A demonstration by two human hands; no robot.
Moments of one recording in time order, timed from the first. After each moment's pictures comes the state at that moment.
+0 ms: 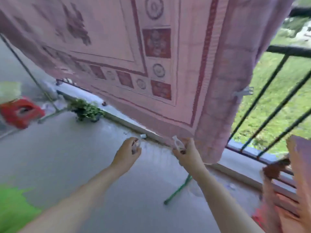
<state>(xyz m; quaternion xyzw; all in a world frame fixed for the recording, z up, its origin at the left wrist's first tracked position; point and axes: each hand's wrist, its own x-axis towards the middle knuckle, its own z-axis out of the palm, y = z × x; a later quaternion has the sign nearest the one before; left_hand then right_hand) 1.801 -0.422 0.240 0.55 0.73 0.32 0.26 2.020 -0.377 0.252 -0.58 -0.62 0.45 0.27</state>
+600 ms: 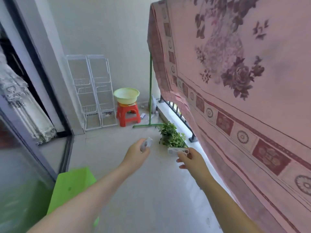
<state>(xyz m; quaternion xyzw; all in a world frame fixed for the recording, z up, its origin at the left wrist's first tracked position) 1.365 -0.434 0.298 0.29 0.82 0.48 0.11 1.507 -0.284 0.303 -0.29 -0.73 0.59 0.17</state>
